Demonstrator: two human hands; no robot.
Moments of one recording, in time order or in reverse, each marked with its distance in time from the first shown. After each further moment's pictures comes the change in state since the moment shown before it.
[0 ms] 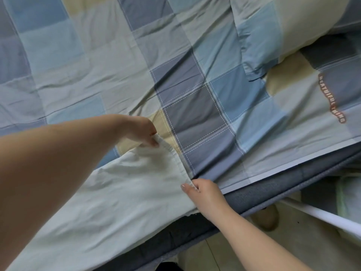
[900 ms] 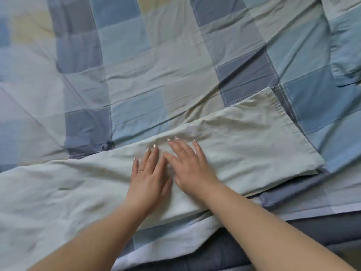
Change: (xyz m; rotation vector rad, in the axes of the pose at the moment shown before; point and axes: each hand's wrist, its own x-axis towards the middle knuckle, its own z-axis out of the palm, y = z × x) left_hand -0.061 -0.090 0.178 -0.101 0.660 -0.177; right_hand 0.072 -0.104 0.100 -0.894 0.172 -0.811
